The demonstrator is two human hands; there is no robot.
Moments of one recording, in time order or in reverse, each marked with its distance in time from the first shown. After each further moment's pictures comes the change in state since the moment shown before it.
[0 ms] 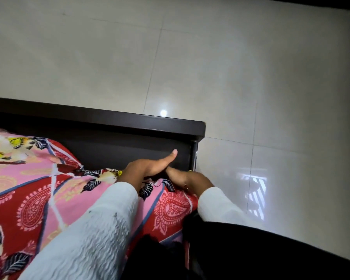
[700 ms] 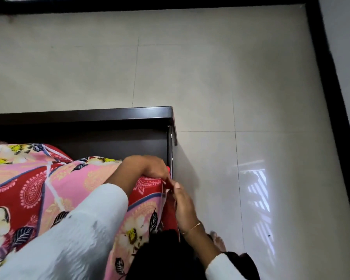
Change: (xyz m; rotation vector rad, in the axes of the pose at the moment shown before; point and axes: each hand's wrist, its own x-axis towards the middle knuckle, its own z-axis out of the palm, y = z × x) left_hand -0.064 0.013 0.065 1.051 -0.017 0.338; right_hand -0.132 0.112 0.106 0.590 0.596 -0.767
